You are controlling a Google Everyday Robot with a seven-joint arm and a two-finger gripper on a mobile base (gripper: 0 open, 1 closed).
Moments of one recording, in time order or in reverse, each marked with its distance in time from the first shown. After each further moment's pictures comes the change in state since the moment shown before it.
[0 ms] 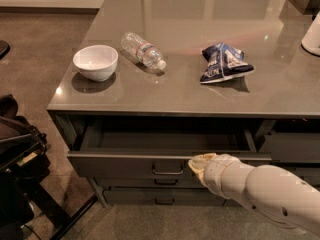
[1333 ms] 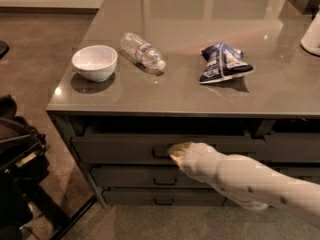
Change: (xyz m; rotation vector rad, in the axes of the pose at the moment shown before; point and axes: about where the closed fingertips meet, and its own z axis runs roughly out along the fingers) arm -0.034 -0.001 0.068 -0.001 -0.117 -0.050
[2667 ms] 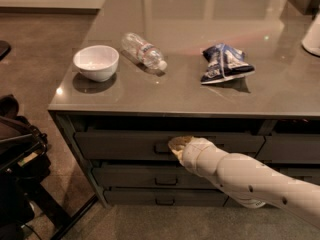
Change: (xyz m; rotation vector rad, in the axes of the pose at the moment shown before) arm -0.019 -0.010 0.014 0.033 -0.073 -0.021
